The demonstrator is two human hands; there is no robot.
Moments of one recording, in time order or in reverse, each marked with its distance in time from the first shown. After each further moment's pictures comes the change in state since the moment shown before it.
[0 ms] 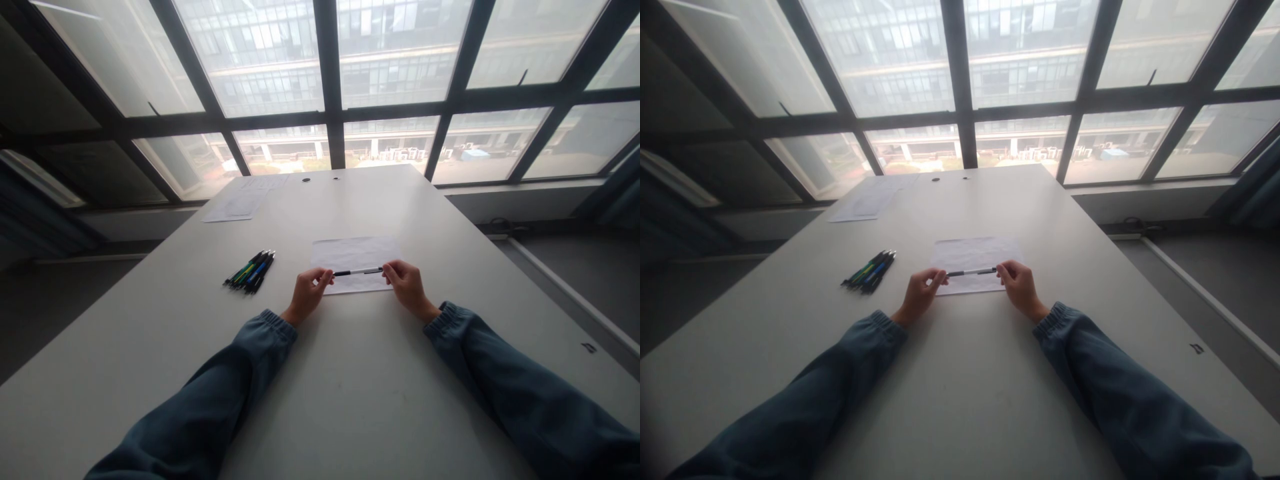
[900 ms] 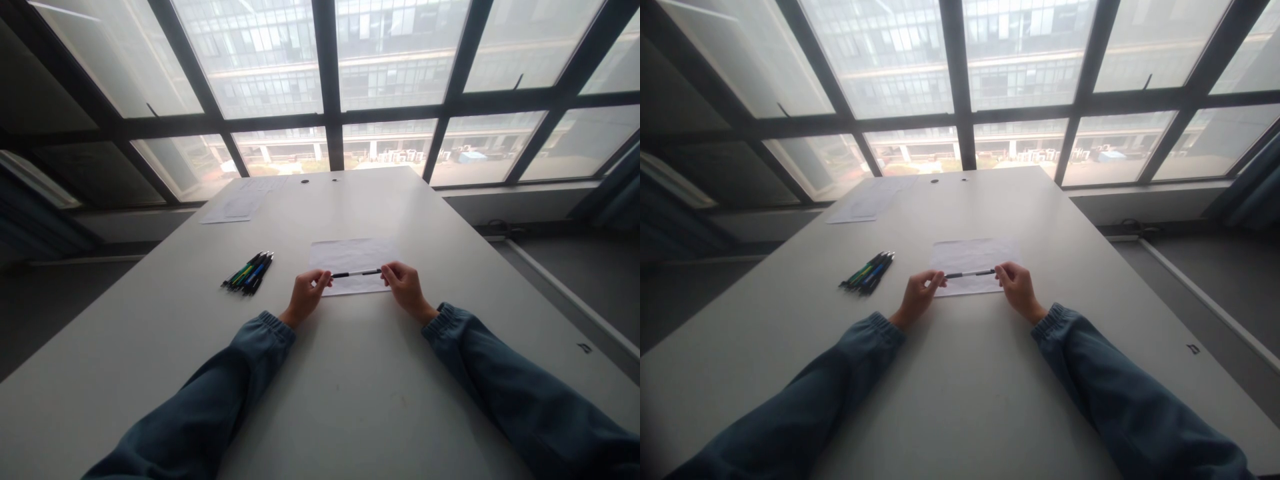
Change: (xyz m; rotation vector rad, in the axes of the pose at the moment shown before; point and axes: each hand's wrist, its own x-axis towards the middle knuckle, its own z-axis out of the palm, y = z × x) left_hand -0.001 0.002 0.000 0.001 0.004 0.007; right_hand 0.000 -0.004 0.000 -0.009 -0.008 0.004
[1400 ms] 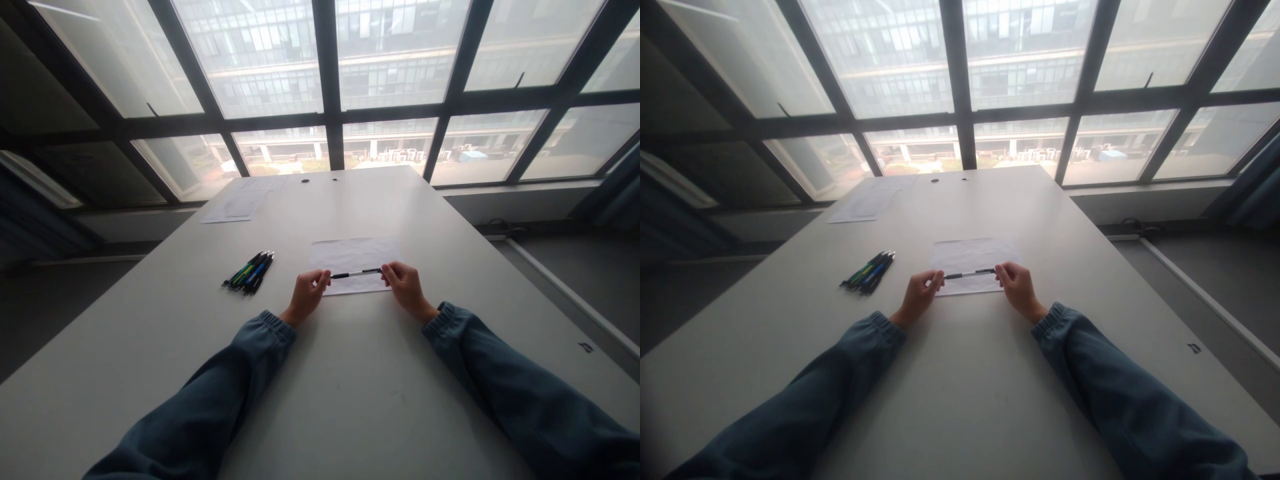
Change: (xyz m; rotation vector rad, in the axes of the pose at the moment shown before) left_hand 0.000 0.000 0.000 0.056 -0.007 -0.002; right_hand 0.000 0.001 0.001 -0.017 -0.011 0.002
